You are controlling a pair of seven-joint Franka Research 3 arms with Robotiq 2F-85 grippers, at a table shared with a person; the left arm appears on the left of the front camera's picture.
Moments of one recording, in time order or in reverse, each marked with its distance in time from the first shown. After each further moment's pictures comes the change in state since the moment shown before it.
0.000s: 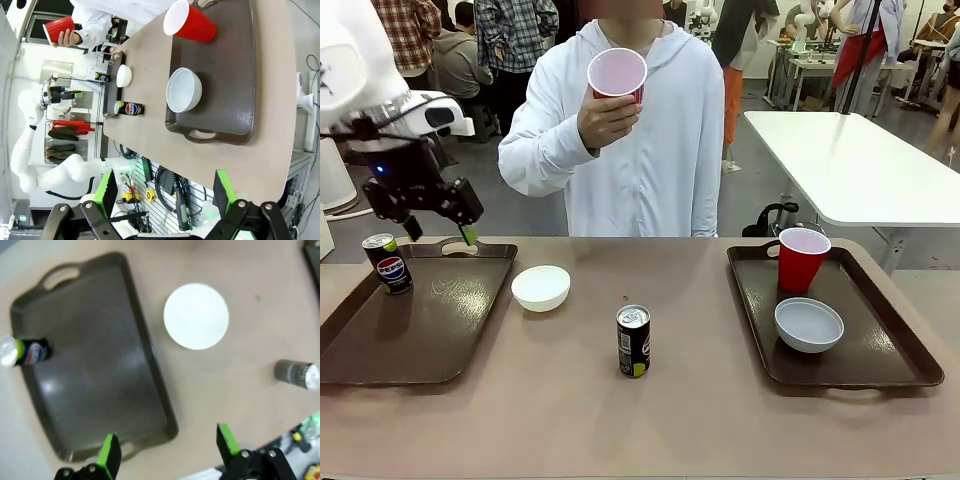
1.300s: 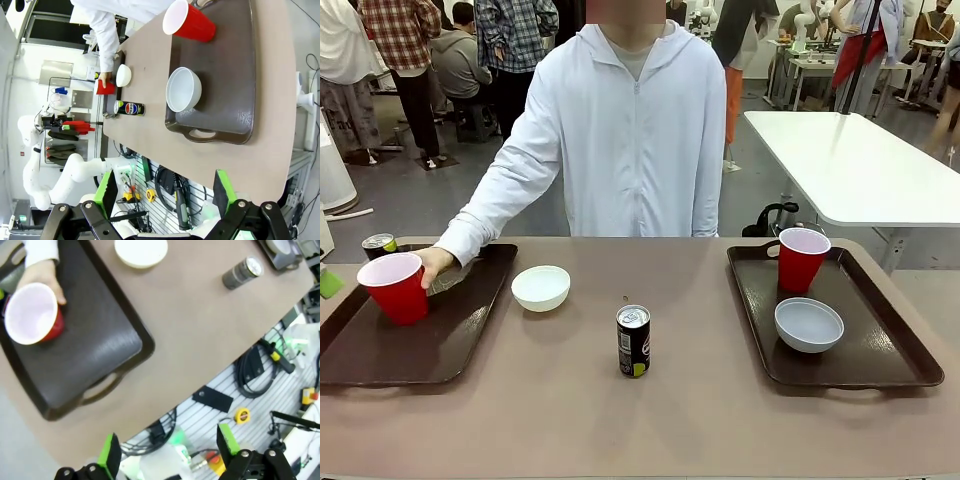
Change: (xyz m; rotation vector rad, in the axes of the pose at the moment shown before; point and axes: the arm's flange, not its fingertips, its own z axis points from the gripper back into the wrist) left arm -0.157 0.080 0.065 -0.253 -0.002 -0.215; right arm 0.000 0.000 -0.001 -0.001 0.004 -0.003
